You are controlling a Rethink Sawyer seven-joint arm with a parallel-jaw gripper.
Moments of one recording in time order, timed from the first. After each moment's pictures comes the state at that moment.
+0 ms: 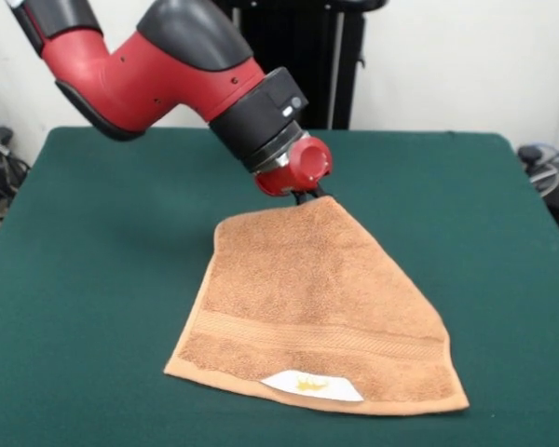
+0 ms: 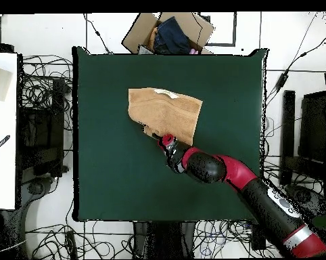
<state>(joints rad) -1.18 -0.12 0.89 1.90 -0.61 0.32 2.36</state>
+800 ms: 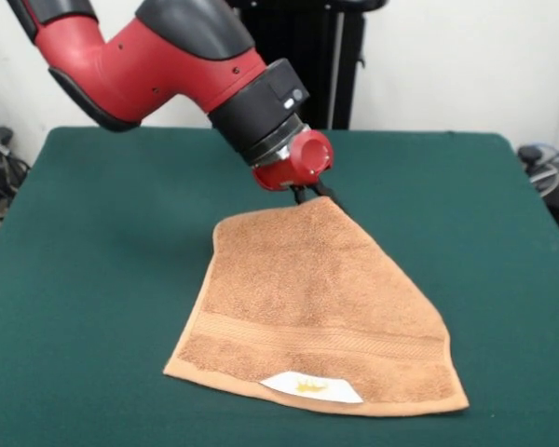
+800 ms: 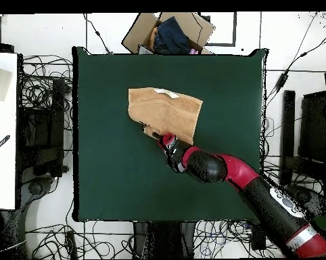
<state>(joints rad) -1.16 -0.17 0.89 1.91 -0.59 0.32 2.36</state>
